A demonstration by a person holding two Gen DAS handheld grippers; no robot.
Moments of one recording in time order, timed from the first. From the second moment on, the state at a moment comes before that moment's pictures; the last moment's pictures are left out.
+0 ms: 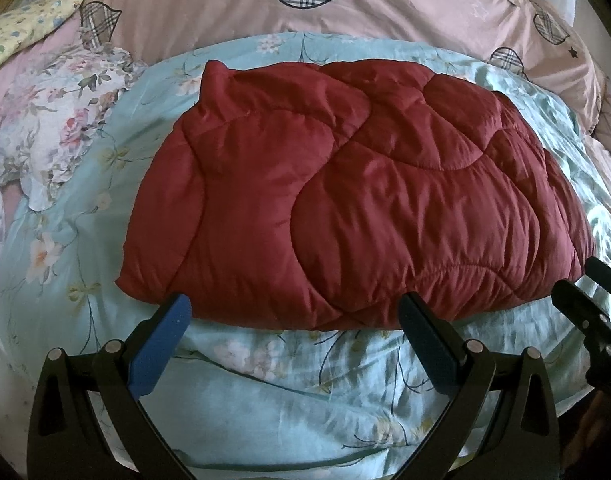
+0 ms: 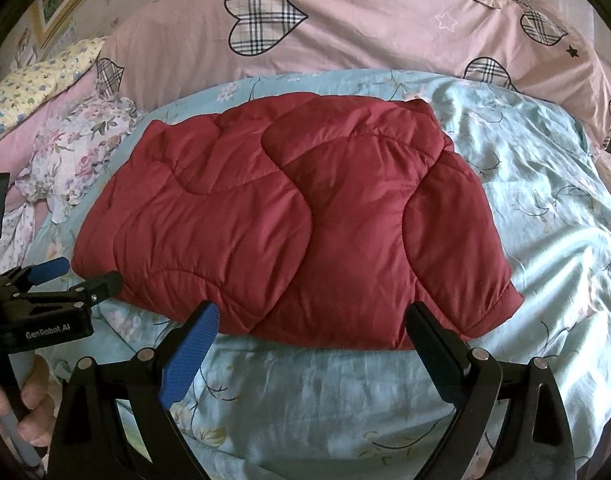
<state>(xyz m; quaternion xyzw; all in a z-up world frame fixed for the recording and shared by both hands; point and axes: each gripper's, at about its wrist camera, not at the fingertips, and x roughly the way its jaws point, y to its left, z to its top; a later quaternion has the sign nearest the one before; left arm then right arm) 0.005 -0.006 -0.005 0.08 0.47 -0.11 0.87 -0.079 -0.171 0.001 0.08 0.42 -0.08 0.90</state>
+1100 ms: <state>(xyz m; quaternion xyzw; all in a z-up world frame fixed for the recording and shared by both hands) 0.008 -0.006 -0.001 0.09 0.46 -0.11 0.88 -0.076 -0.175 0.008 0.08 0.42 -0.08 0.90</state>
